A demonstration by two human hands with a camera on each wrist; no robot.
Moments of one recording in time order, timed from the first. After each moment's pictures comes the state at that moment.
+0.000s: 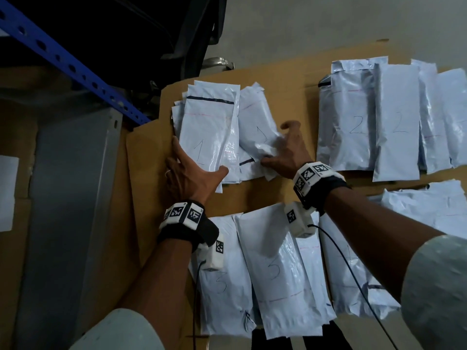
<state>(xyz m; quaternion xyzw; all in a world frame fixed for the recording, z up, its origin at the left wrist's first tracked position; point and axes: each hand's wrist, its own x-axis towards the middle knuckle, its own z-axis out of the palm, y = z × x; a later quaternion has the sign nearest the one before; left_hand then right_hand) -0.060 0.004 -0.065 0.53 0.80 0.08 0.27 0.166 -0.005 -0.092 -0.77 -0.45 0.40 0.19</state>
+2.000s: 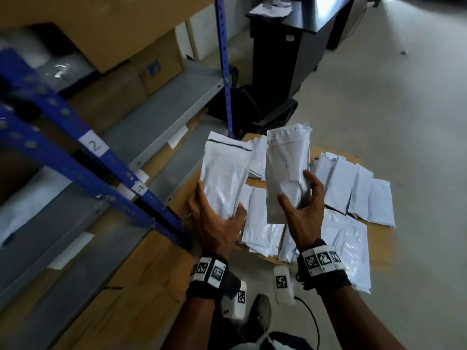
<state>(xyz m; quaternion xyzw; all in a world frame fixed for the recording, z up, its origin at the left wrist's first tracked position) -0.019 -0.417 0.293 0.41 0.79 0.44 0.10 0.147 -0.360 0.290 -0.51 -0.49 0.42 0.57</state>
